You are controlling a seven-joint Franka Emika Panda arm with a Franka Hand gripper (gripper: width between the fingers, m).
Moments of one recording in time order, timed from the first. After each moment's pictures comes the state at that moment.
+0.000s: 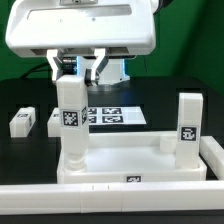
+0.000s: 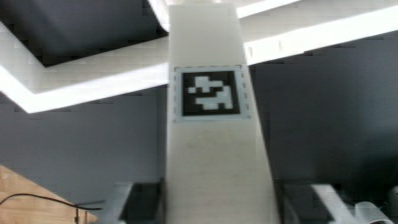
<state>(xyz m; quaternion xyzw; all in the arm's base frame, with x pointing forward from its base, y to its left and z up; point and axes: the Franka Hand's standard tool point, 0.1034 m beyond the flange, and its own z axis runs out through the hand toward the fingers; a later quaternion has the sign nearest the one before) 0.609 -0.074 0.147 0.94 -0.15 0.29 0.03</state>
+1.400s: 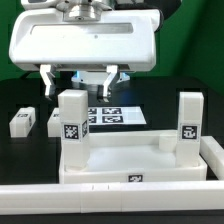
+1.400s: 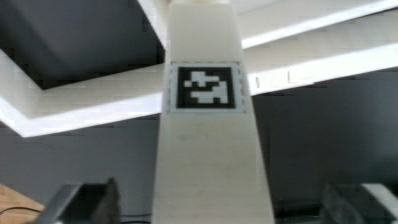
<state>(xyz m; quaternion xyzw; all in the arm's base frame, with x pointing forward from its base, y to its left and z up) 0.607 -0.070 0.126 0.95 -0.15 0.28 0.03</state>
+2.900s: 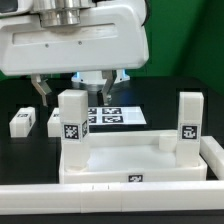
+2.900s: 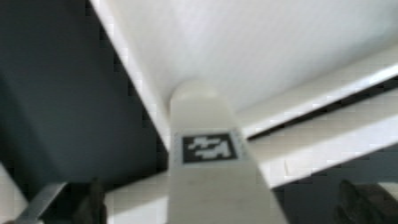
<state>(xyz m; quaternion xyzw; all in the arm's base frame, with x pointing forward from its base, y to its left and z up) 0.603 -0.072 0.115 0.98 -0.18 -0.01 -0.06</state>
